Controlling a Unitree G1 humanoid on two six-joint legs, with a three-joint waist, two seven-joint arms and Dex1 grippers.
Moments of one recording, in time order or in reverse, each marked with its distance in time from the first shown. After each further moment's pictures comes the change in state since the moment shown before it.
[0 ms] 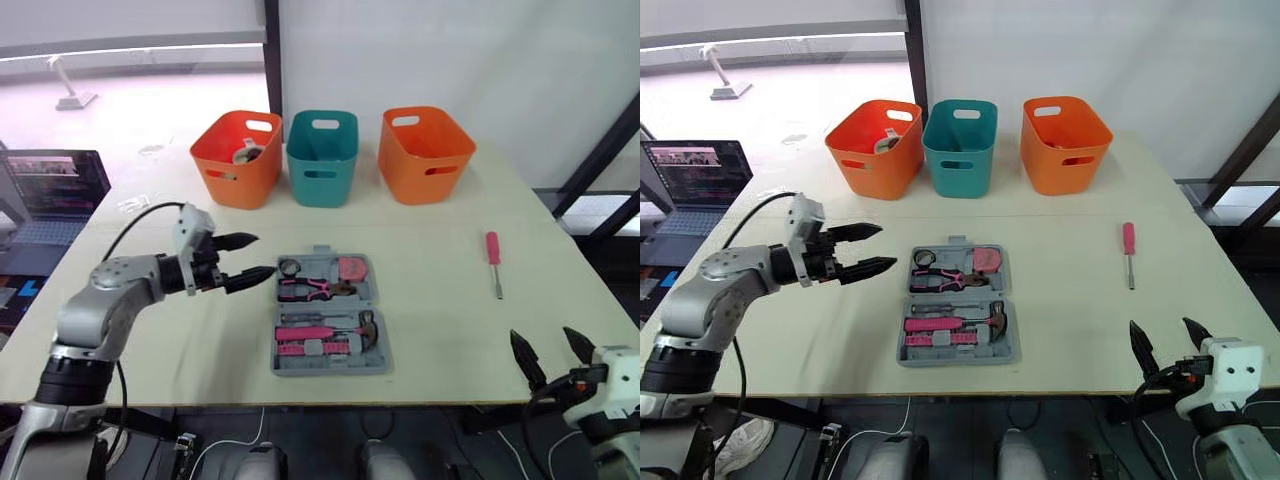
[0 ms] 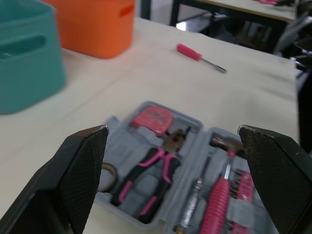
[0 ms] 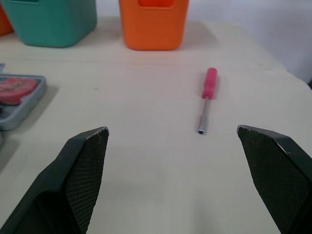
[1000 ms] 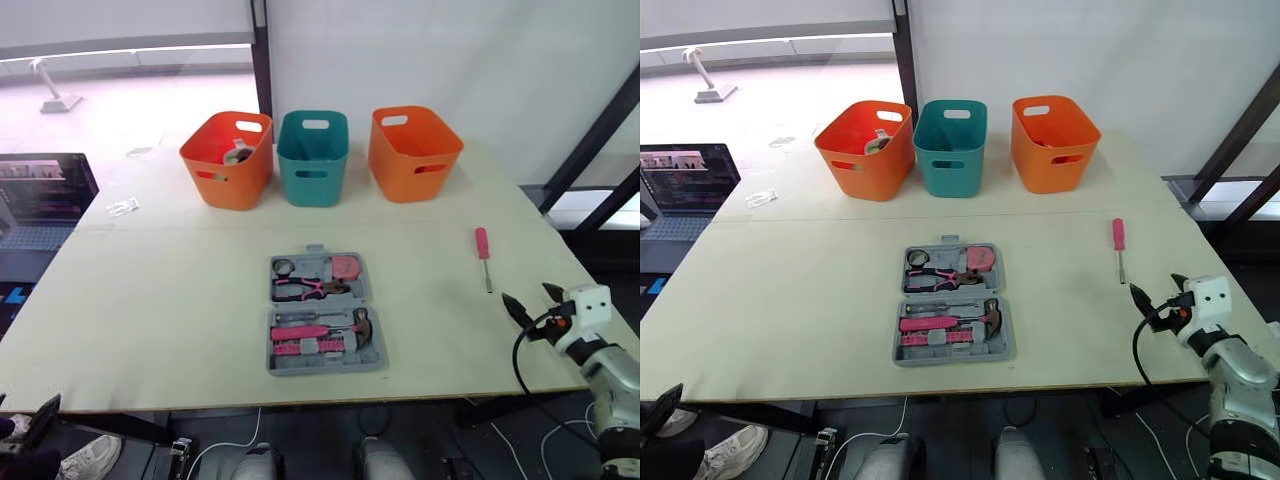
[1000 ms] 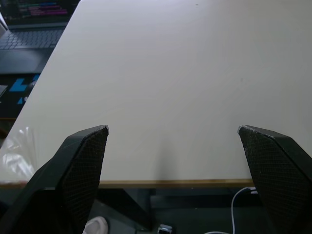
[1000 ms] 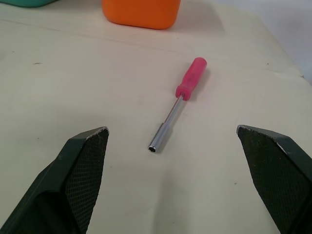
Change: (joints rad) left arm 0.987 -0.165 0.786 0.178 0.055 -0.541 0.242; right arm -0.718 -0.335 0.093 1.094 -0.155 -0.324 0.274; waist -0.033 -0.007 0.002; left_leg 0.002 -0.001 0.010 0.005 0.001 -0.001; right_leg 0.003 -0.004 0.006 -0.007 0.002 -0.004
